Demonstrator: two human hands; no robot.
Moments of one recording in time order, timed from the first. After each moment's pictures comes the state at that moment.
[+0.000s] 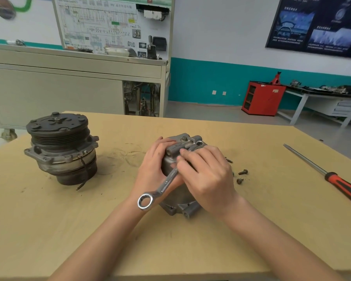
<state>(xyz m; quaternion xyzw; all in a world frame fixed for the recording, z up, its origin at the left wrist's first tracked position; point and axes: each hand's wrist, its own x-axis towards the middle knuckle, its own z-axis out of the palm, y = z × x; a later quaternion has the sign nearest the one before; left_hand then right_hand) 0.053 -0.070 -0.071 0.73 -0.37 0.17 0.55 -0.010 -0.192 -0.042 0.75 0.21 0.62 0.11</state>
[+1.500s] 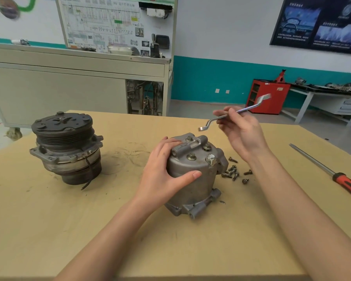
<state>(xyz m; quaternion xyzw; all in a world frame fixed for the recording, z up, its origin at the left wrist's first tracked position) 0.048 -0.066 -0.065 0.77 -0.35 0.13 0.53 0.045 -0.281 -0.003 0.55 0.09 0.24 -0.79</state>
